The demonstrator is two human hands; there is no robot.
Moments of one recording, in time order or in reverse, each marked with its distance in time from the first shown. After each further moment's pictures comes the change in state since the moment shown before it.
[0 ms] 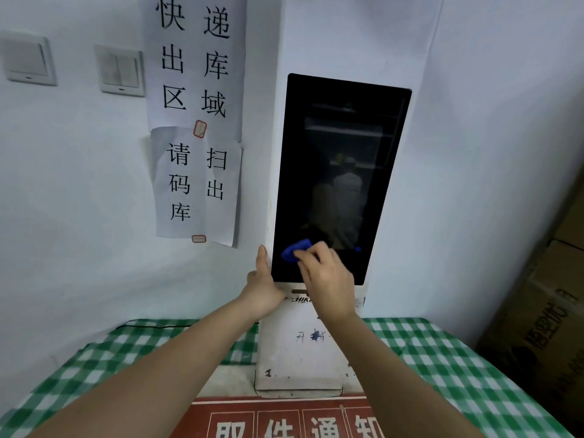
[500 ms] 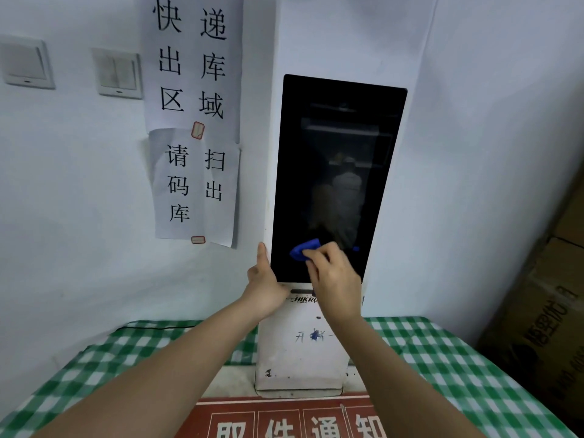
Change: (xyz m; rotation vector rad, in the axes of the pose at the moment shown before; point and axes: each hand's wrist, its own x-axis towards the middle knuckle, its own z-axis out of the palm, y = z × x) left_hand -0.007 0.011 0.005 -0.007 0.052 0.025; right_hand -0.004 0.009 -0.004 0.026 0.062 0.079
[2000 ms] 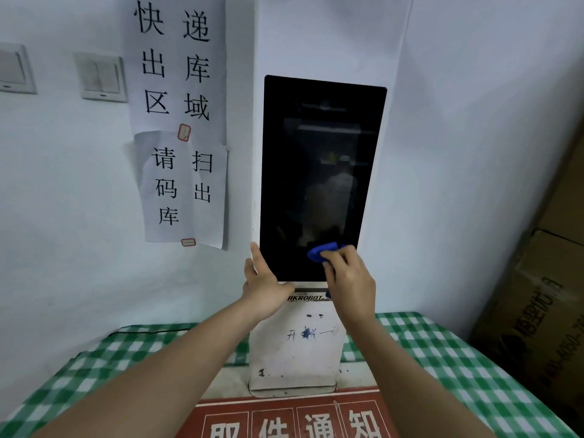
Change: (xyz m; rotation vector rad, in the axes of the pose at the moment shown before) left_hand 0.001 0.002 0.020 0.103 0.027 -0.038; right_hand -0.013 0.041 -0.015 -0.014 -0.028 0.109
